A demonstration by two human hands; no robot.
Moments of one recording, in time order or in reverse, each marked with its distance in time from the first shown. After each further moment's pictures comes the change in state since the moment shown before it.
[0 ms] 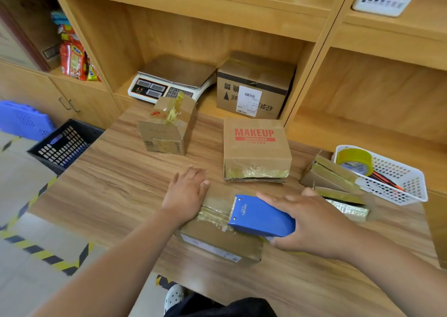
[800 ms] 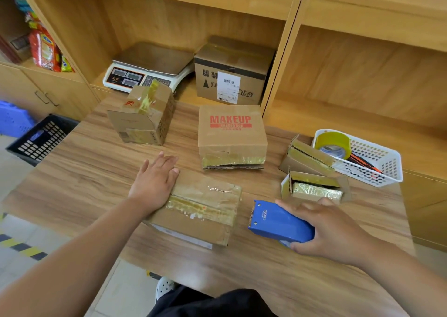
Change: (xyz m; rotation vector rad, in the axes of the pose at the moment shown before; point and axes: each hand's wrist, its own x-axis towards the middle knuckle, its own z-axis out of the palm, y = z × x) left_hand -0.003 0.009 0.000 0.063 0.008 -0.019; right_hand -0.060 0.096 0.048 0.032 0.041 0.054
